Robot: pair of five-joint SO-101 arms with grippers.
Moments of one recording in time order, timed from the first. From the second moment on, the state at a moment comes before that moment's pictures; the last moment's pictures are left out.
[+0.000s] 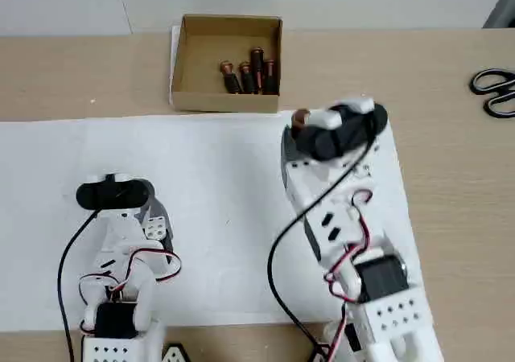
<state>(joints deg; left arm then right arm) -2.1 -103.4 96.5 50.9 11.0 -21.2 -62.9 54.1 30.6 -3.6</state>
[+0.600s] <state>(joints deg) -0.6 -103.4 96.5 50.9 11.0 -19.2 -16.9 14.6 25.8 -10.2</state>
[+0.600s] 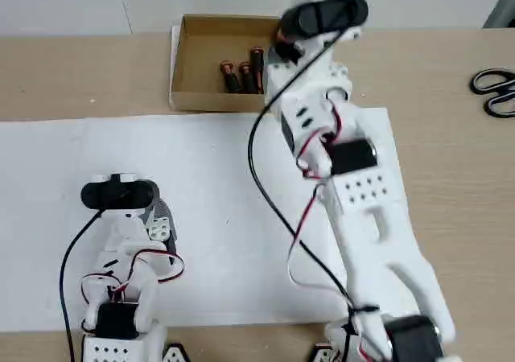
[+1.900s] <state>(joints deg) -0.1 -103.4 96.5 50.9 11.0 -19.3 65.1 -60.7 25.8 -7.2</state>
